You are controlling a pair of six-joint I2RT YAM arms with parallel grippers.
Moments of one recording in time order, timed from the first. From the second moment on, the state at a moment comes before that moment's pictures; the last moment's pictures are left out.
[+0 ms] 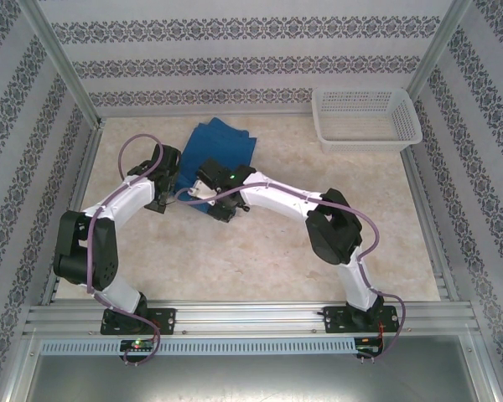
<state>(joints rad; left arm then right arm) -0.18 1.60 1.08 -0.56 -0.30 -1.46 0.89 2.13 1.81 -0.88 -0.05 -0.25</state>
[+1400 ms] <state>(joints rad) -0.18 1.82 1.21 -0.51 -0.15 -1.44 1.21 2.05 1.77 -0.93 0.56 -0.09</state>
